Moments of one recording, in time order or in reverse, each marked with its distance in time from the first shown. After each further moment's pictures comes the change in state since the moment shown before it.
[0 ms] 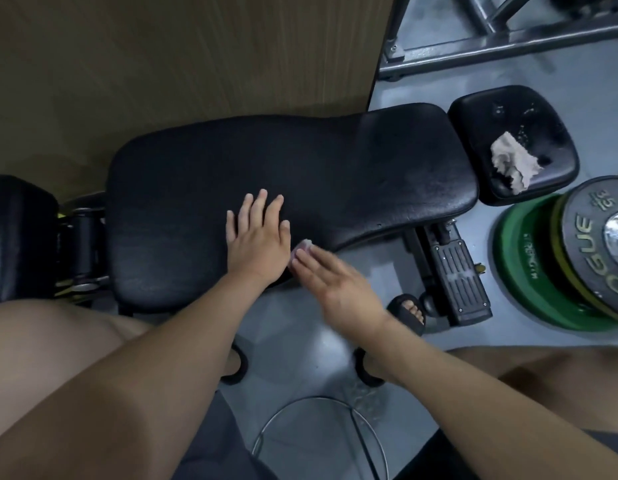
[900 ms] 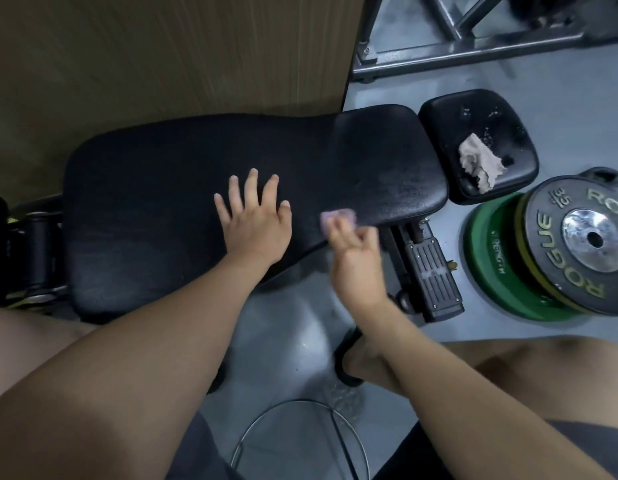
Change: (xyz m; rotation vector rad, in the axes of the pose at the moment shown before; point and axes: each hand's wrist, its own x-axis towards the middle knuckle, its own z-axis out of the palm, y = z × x) left_hand 0.027 0.048 -0.001 0.001 0.026 -0.016; right_hand 0.007 0.043 -0.025 -0.123 0.134 0.514
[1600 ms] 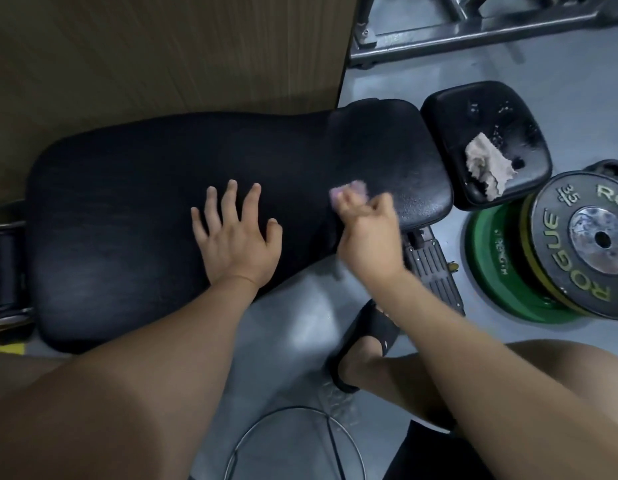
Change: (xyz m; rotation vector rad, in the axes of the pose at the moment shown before) left_hand 0.002 -0.005 0.017 0.058 0.169 -0.032; right_hand 0.070 0.039 -0.004 -0.098 -0.055 0.010
